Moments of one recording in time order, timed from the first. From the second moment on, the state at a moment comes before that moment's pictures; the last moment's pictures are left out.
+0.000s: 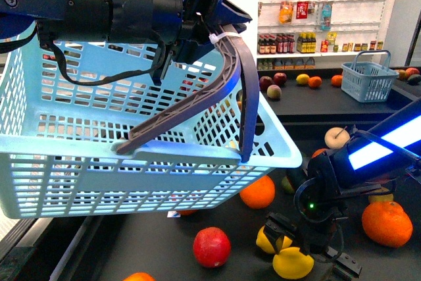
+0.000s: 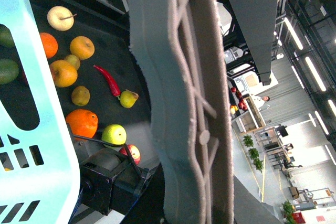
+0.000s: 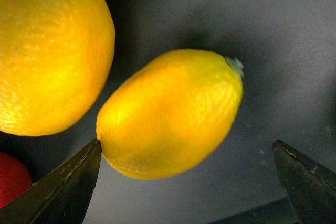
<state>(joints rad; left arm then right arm) -0.36 1.87 1.33 0.45 0.66 -0.85 0.14 2.86 2.07 -0.52 0.01 0.89</state>
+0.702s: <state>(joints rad) -0.36 1.87 1.33 0.45 0.66 -0.85 0.14 2.94 2.13 -0.53 0.05 0.87</state>
